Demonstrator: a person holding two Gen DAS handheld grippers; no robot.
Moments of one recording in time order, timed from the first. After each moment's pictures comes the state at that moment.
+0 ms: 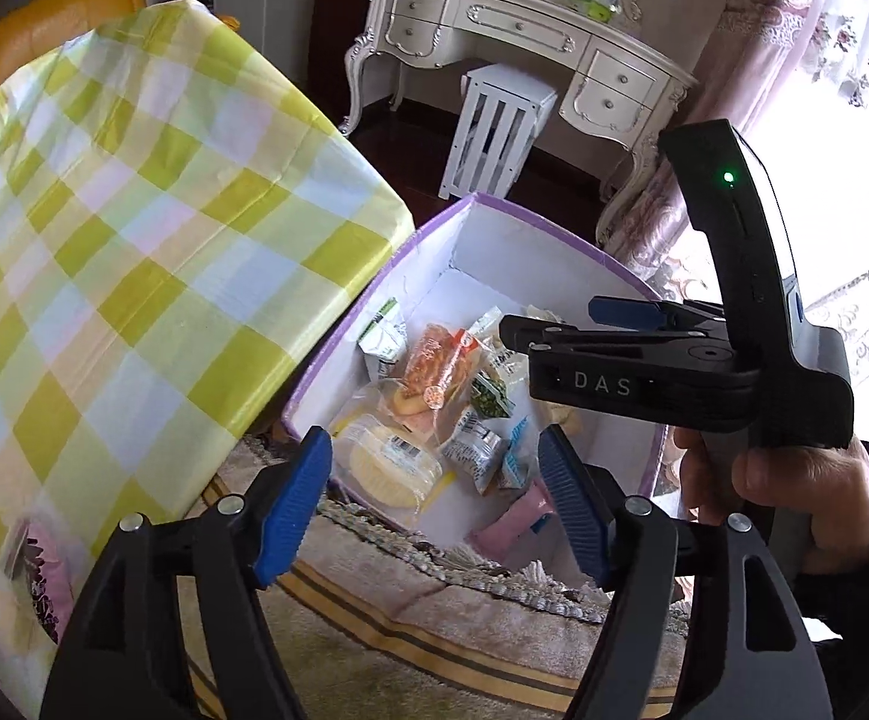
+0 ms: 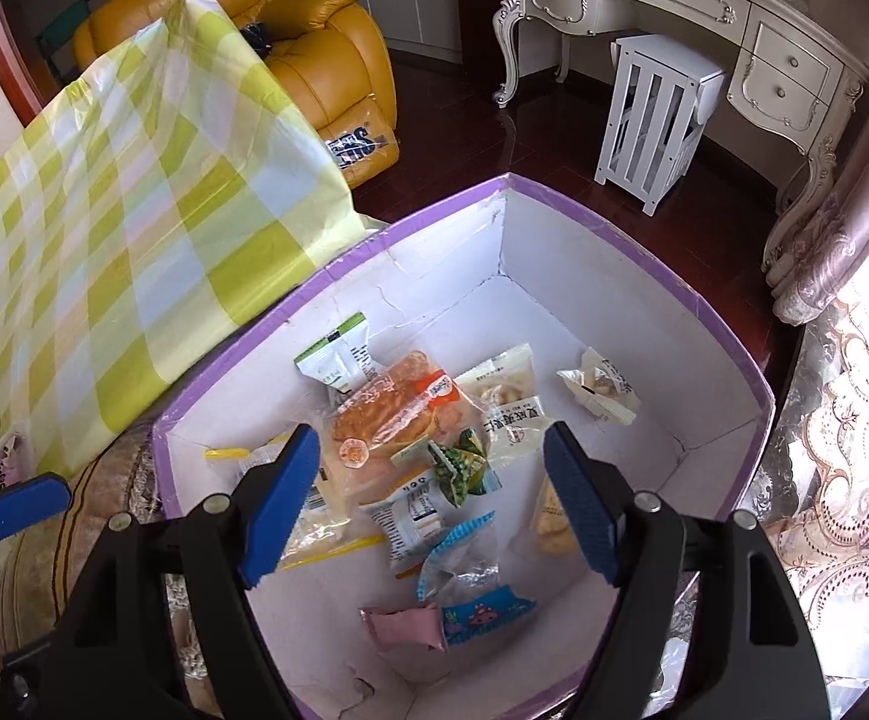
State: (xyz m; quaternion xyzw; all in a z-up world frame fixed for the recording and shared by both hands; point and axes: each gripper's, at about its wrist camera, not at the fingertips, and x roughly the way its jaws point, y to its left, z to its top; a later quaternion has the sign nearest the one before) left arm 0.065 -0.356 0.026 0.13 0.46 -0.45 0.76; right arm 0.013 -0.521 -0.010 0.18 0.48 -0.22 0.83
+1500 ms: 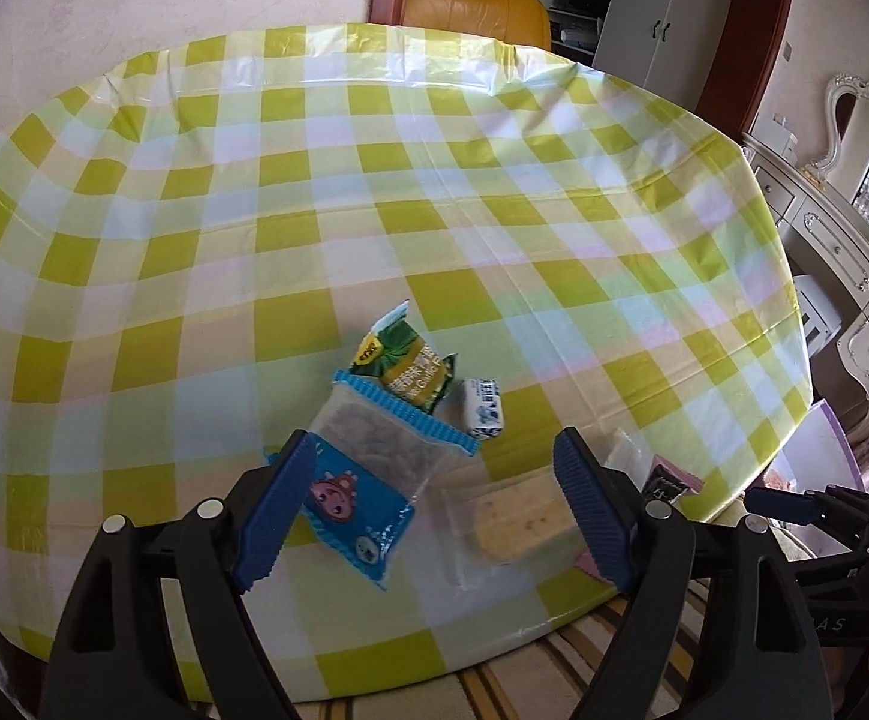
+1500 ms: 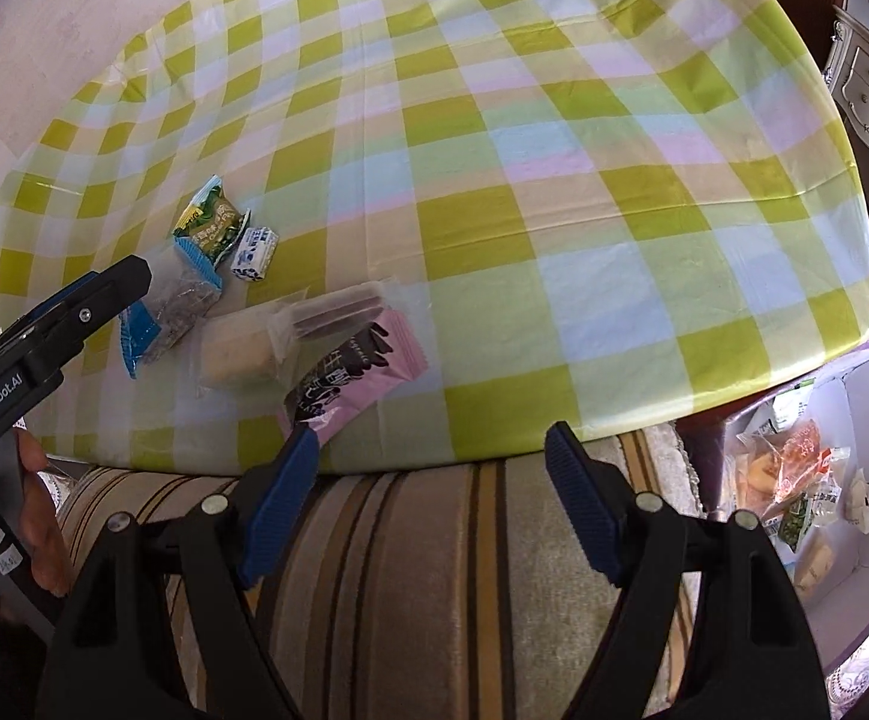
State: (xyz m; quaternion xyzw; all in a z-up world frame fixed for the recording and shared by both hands) left arm 0.159 -0.048 0.029 -0.03 0.43 -0.11 0.90; right arm 0.123 -0.258 0.005 0.07 0.55 0.06 0.83
